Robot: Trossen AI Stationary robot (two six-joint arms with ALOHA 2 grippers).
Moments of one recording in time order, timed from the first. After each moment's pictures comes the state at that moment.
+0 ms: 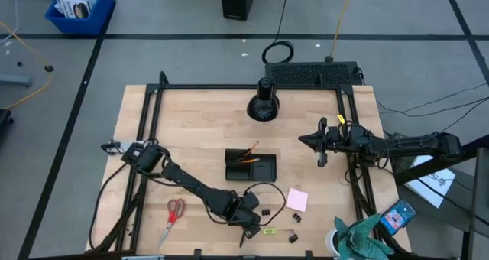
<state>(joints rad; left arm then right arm) -0.48 2.29 1.64 -0.60 -0.09 -1.10 -0.08 0.47 0.02 0.51 0.05 0.12</state>
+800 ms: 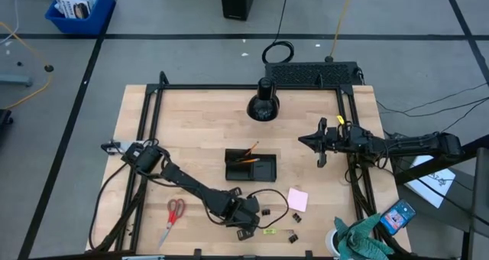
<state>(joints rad) -0.50 2.29 1.64 -0.66 -0.08 -0.79 -0.08 0.47 0.02 0.49 0.05 0.09</state>
